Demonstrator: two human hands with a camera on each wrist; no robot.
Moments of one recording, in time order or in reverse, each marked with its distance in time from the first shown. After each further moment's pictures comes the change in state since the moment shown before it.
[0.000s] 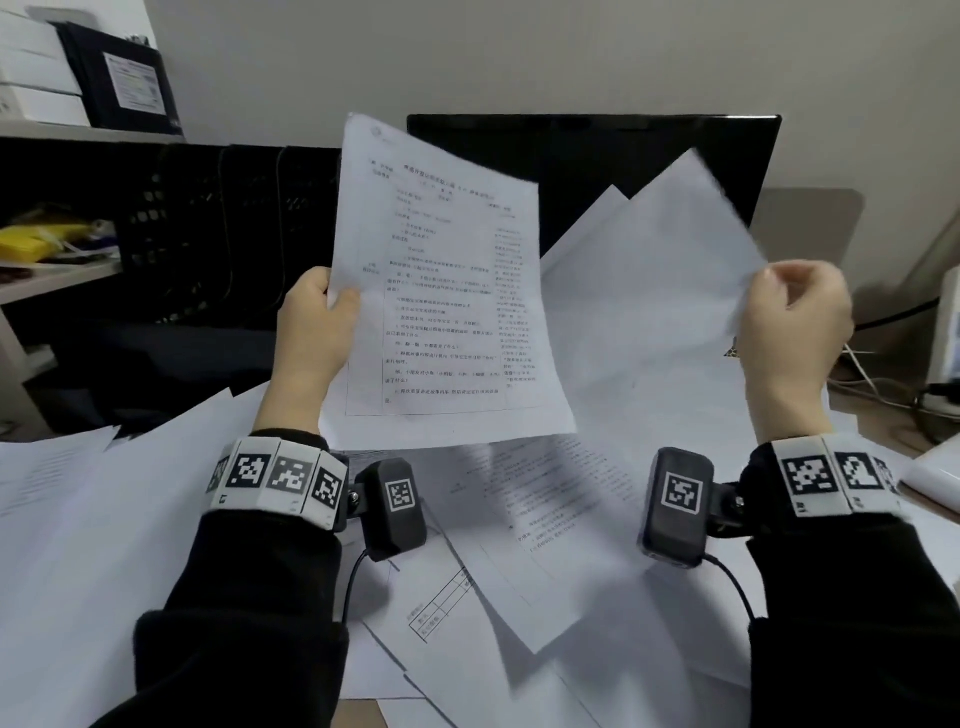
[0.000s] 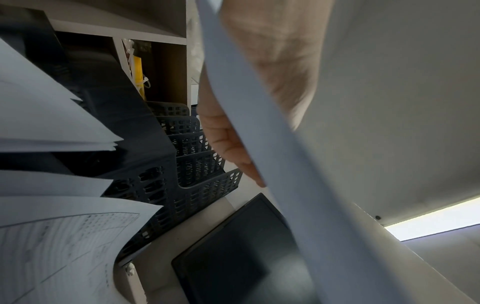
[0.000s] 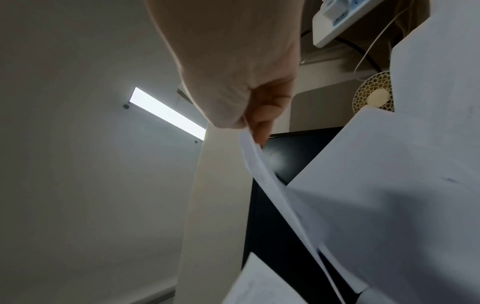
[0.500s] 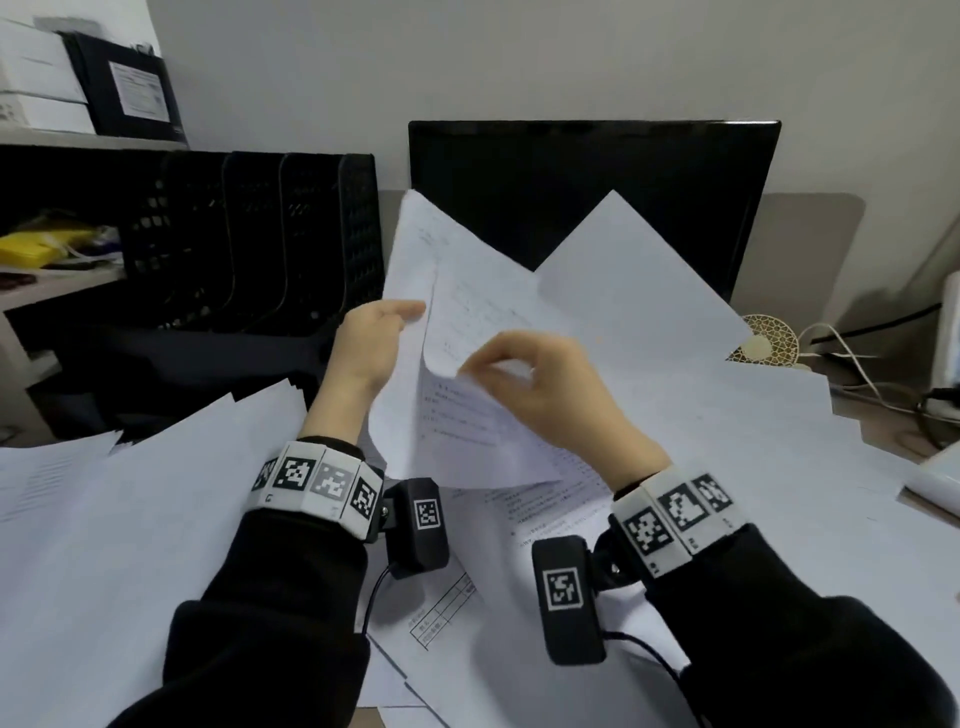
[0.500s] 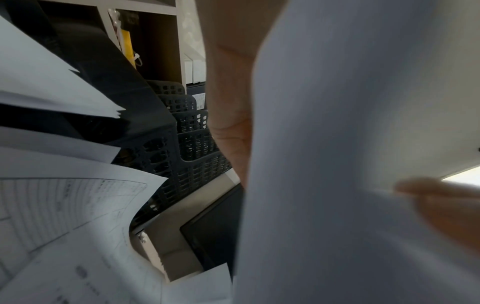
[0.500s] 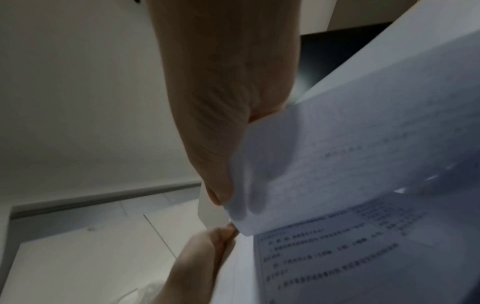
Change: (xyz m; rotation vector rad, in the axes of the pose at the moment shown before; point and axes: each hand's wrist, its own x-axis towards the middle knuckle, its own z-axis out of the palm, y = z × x) left_hand -0.013 0.011 0.029 -0.091 -0.222 -0.157; right_hand -0.105 -0.050 0.061 0.154 -0.924 -0.444
